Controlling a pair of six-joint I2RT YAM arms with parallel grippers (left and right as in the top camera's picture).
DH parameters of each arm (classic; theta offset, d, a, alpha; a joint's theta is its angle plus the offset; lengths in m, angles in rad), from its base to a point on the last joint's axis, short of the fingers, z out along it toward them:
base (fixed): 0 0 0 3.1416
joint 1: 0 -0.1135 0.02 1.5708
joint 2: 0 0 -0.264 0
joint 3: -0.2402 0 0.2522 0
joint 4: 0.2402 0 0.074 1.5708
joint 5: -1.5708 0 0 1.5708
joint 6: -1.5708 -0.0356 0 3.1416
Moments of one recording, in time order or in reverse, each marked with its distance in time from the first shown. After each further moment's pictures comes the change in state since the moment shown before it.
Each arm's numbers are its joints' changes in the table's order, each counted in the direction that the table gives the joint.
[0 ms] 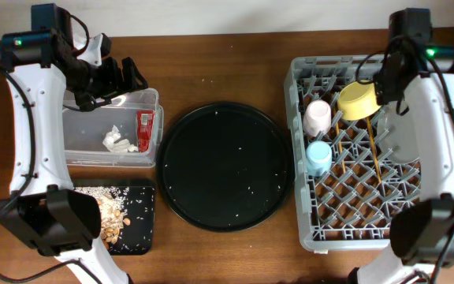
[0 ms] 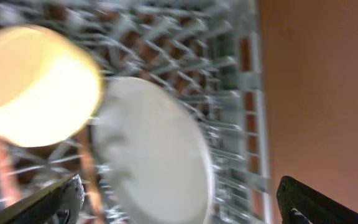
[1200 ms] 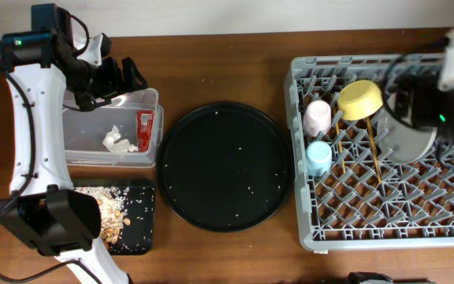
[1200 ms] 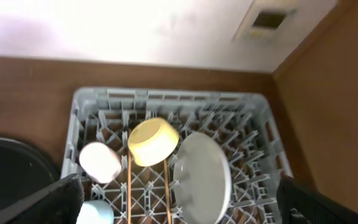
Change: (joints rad) left arm 0.000 0.000 0.000 0.001 0.000 0.000; right arm 0.000 -0.562 0.000 -0.003 0.375 -0.001
